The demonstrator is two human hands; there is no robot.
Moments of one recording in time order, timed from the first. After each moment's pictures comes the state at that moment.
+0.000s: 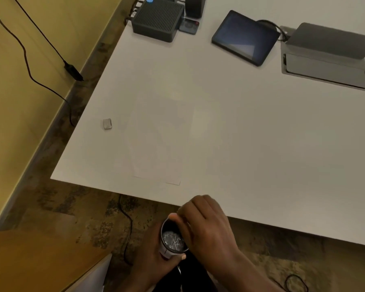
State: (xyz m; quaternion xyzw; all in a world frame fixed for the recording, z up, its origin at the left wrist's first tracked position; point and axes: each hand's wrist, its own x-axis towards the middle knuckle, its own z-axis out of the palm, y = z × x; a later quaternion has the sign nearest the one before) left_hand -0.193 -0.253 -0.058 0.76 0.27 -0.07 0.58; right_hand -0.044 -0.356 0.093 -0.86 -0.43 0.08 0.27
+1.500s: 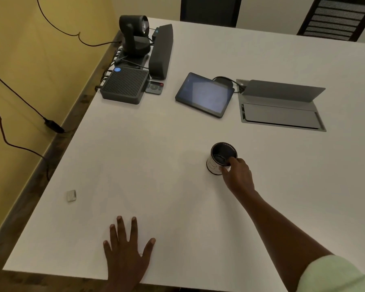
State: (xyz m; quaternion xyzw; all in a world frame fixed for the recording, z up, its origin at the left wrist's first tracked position) left_hand -0.018 -0.200 -0.031 0.93 0.32 -0.12 0.13; right_hand 0.296 -0.412 0.050 -0.97 -0.07 0.07 0.22
